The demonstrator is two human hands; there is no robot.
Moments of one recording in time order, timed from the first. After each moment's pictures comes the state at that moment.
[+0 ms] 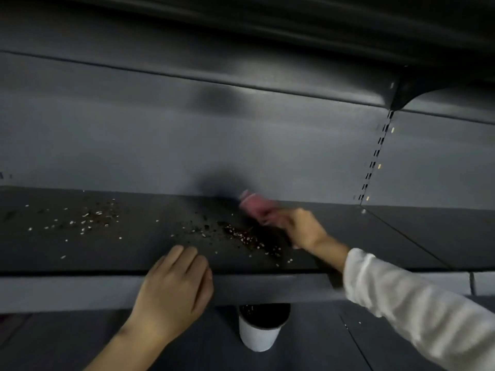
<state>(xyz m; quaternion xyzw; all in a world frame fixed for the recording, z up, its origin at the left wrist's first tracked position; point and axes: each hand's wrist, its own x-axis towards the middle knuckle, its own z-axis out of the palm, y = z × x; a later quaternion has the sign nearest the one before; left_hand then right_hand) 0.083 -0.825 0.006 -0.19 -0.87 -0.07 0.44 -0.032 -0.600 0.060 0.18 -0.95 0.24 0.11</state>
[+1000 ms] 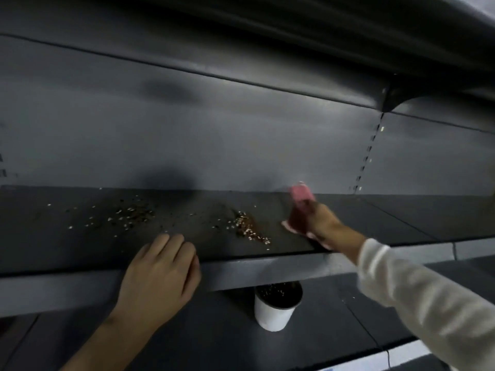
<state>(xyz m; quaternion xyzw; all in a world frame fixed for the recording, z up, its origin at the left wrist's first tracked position) 0.092 -0.932 0.002 -0.21 -0.85 -0.05 0.47 0.001 -0.655 0.059 -0.05 -0.93 0.37 0.08</state>
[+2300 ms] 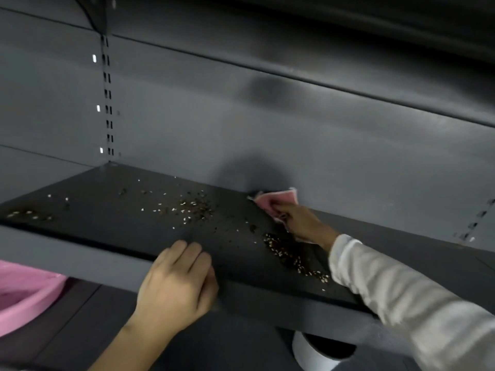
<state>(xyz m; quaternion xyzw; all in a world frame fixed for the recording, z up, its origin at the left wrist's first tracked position) 0.095 -0.949 -0.006 -0.10 -0.86 -0.07 0.49 -0.106 -0.769 0.043 0.27 -0.94 0.20 -0.01</state>
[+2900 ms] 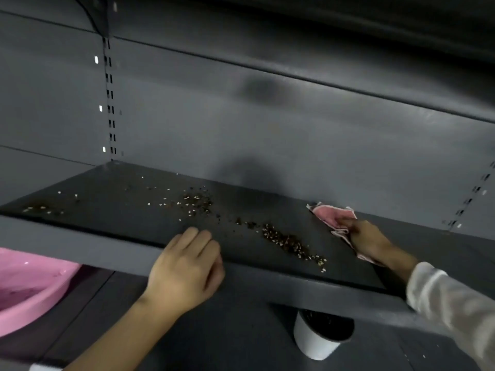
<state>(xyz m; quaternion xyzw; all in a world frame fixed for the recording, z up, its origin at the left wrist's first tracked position) 0.097 -0.954 -0.004 -0.14 -0.85 -0.05 0.50 -0.057 -0.660 0.051 0.09 -0.98 0.19 0.03</state>
